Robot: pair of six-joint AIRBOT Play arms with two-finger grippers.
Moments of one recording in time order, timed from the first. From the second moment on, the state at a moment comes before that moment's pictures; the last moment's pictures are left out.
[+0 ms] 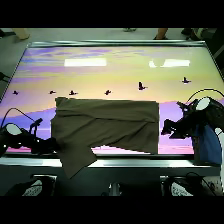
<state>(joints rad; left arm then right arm) 0.24 -1.02 0.48 1.17 -1.29 -1.42 -0.19 -1.26 0.92 -1.25 1.46 1.52</state>
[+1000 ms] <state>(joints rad) 0.16 -0.97 0.49 1.12 -1.12 -1.44 -0.20 -1.24 0.61 -1.03 1.18 1.45</state>
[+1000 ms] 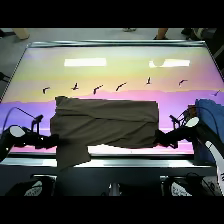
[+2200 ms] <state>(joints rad) 0.12 -1.67 1.57 0.97 -1.29 -1.42 -0.18 -1.74 1.33 -1.04 1.25 1.49</state>
